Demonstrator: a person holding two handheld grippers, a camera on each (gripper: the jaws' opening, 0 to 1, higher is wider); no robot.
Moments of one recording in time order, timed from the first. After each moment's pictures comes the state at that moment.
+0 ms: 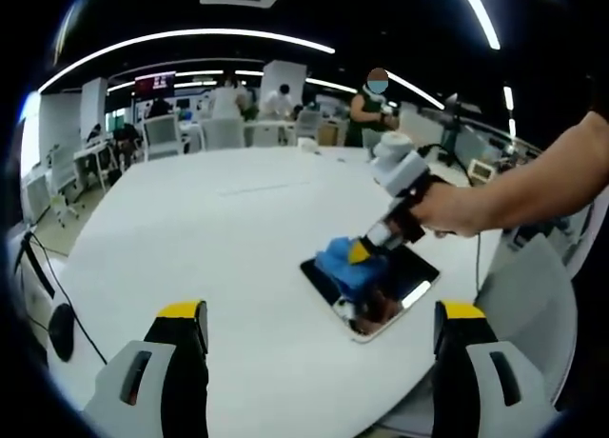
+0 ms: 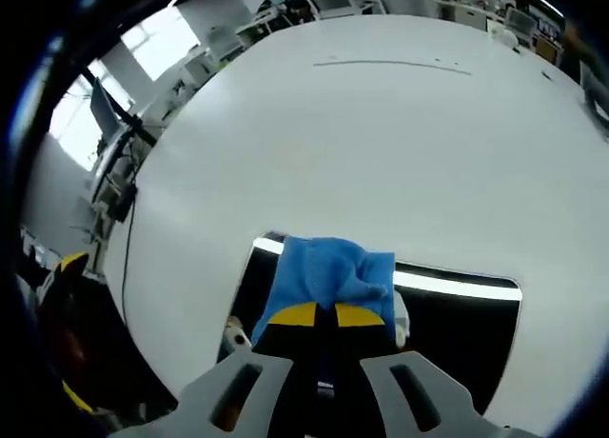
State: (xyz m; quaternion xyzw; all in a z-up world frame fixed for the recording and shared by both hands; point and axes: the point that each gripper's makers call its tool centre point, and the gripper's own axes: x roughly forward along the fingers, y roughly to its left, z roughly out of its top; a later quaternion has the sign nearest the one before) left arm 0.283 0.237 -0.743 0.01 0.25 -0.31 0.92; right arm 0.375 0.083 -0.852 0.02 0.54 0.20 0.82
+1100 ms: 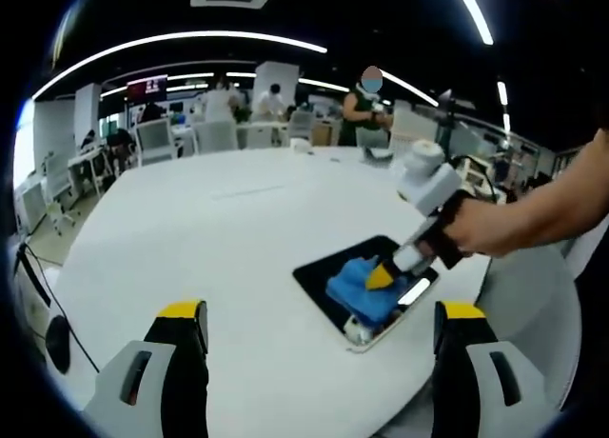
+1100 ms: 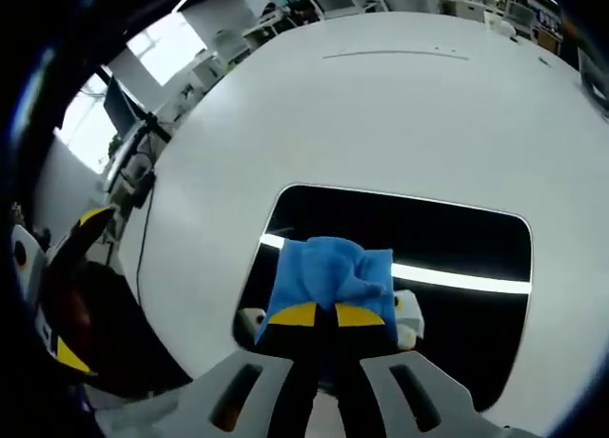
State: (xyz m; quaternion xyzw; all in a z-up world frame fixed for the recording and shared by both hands) left arm 0.290 0.221 -0.742 0.02 0.25 -0.33 0.91; right arm 0.324 0.087 -0.851 0.05 0.54 0.22 0.81
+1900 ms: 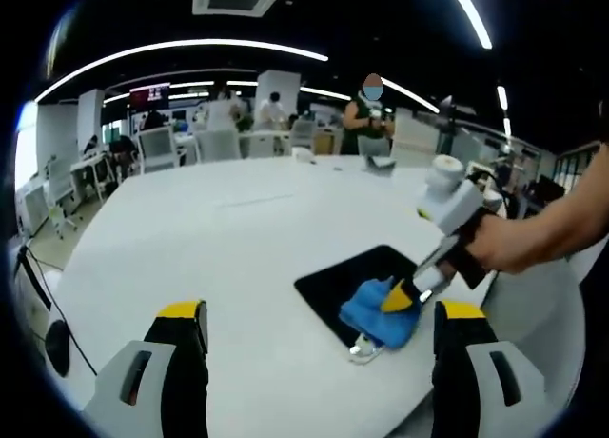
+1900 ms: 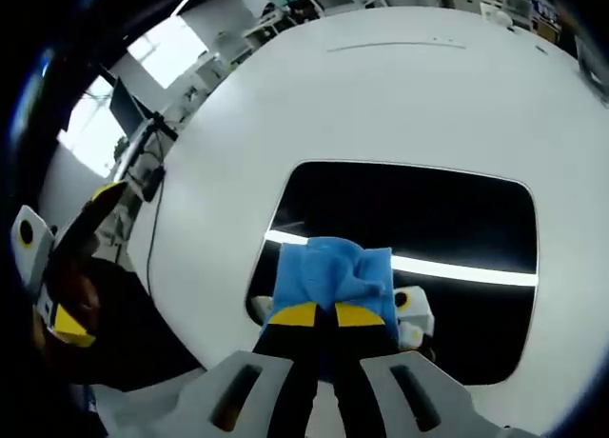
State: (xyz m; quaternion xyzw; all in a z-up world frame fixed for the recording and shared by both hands) left arm 0.296 0.217 -0.736 0.01 0.22 -0.32 0.92; right arm 0.299 0.090 -0.852 0.07 0.54 0.22 0.81
